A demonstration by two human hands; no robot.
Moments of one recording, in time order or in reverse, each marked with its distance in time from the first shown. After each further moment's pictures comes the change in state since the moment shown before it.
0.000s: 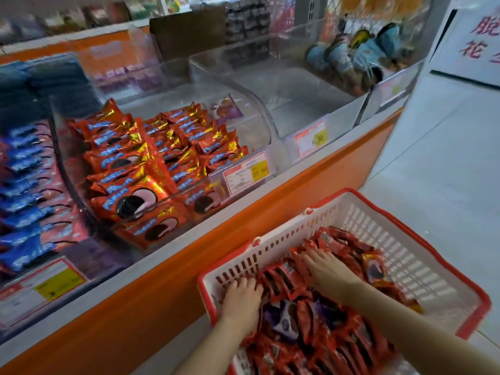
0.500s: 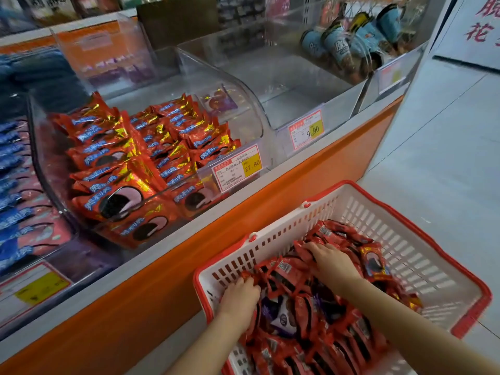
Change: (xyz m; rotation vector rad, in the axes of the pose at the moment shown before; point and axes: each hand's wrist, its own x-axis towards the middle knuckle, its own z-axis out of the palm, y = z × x) left_hand 0.004 0.002 0.007 -0.089 -0.012 0.028; right_hand 0.000 0.005 0.003 0.184 0.114 0.253
